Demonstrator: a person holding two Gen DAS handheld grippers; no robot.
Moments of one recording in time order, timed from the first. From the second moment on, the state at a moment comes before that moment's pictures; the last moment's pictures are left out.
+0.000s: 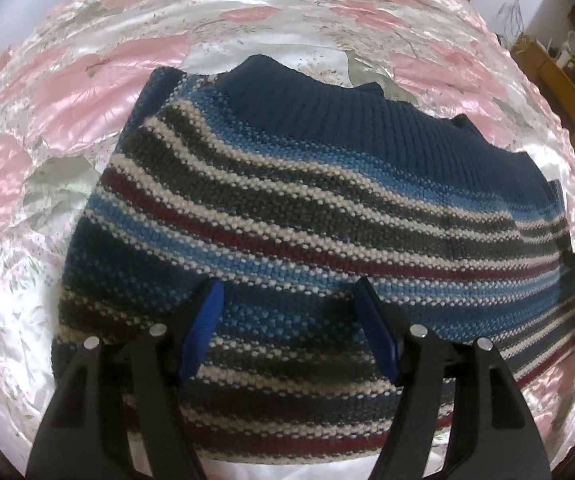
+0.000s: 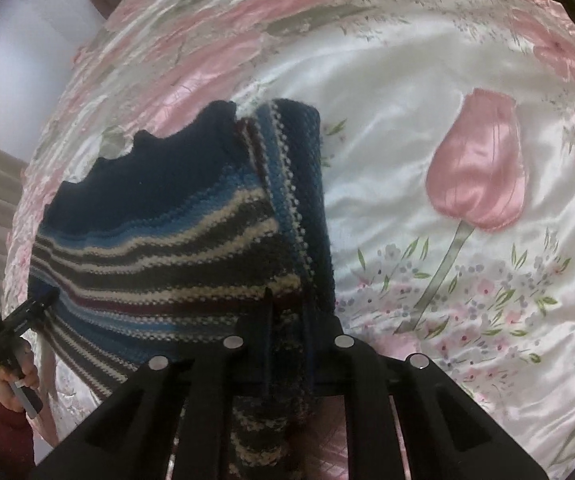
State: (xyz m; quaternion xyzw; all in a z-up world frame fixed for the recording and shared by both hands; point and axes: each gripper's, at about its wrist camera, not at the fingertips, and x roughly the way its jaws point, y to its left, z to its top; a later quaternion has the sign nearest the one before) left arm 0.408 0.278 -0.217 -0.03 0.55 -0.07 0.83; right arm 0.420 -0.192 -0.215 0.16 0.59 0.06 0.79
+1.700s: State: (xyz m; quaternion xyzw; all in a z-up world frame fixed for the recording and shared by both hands) left arm 0.369 0.267 -0.214 -0.07 0.58 -0.11 0.80; right arm 0.359 -0.226 -0.179 0.22 0.58 0.08 0.78
